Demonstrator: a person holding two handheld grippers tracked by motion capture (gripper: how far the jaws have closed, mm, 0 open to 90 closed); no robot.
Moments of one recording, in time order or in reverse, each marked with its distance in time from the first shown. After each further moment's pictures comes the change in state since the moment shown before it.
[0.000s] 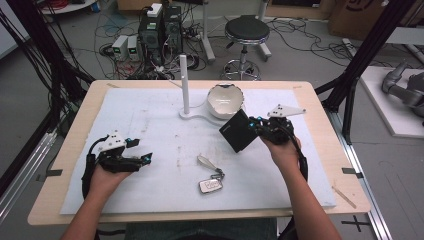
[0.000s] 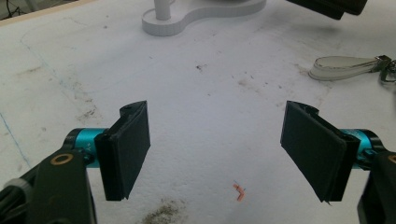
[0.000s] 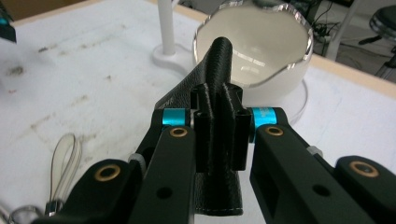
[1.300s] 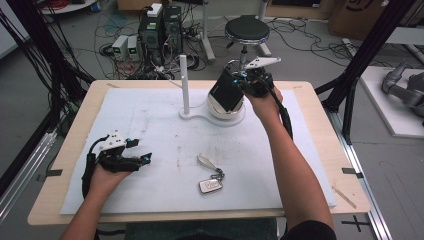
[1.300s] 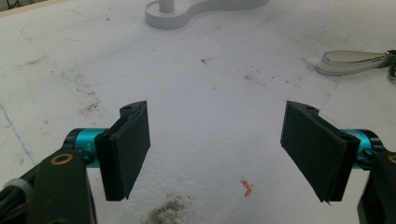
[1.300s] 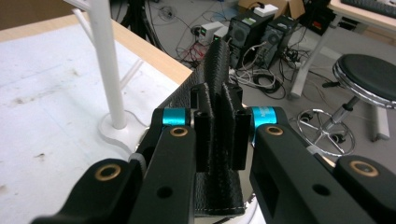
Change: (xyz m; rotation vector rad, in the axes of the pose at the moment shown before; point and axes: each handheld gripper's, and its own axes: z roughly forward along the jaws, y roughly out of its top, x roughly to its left) left arm 0.004 -0.002 0.002 0.018 0.009 -0.007; right arm -0.030 0.112 0.068 0.015 -0.091 -0.111
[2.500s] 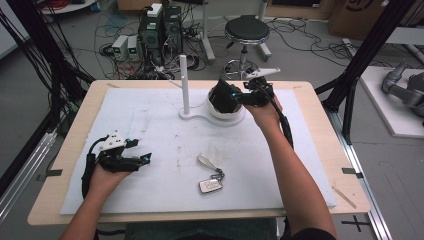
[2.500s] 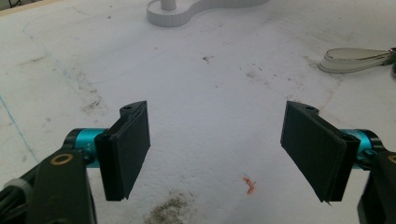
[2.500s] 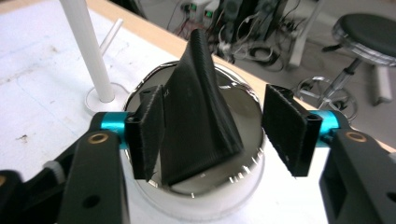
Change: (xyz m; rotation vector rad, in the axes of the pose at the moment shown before) left arm 0.001 -0.001 0.000 0.002 0.000 -0.001; right arm 0.001 -0.033 0.004 0.071 -0.034 0.085
